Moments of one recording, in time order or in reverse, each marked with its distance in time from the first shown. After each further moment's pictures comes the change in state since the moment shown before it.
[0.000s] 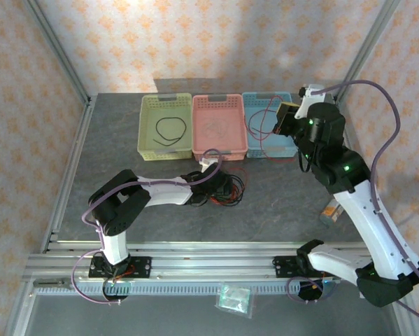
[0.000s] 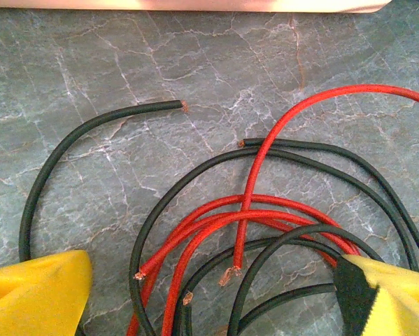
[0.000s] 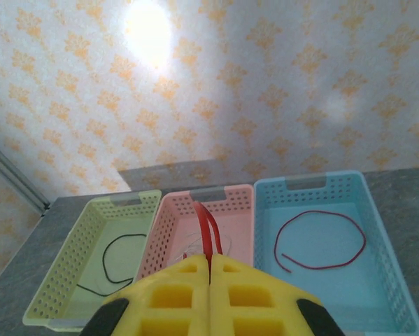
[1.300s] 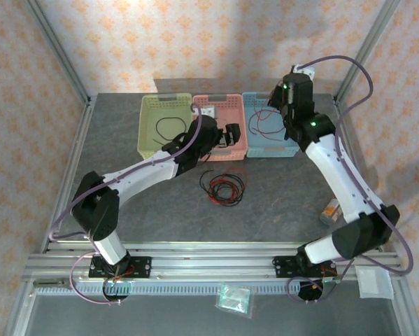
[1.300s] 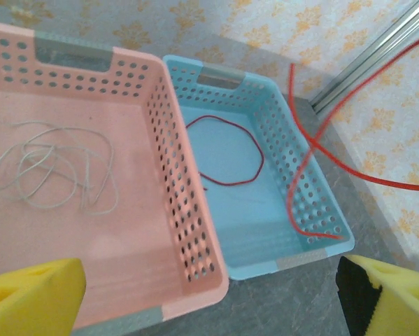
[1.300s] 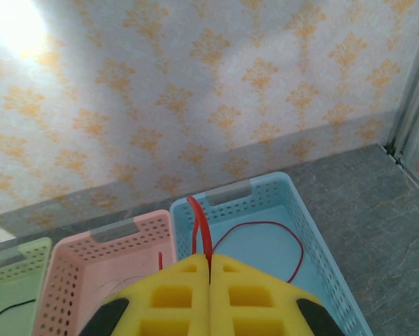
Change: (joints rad) left arm 0.147 -0.116 0.355 0.039 0.072 0.142; right arm -0.140 0.401 0.146 0.101 0.154 0.058
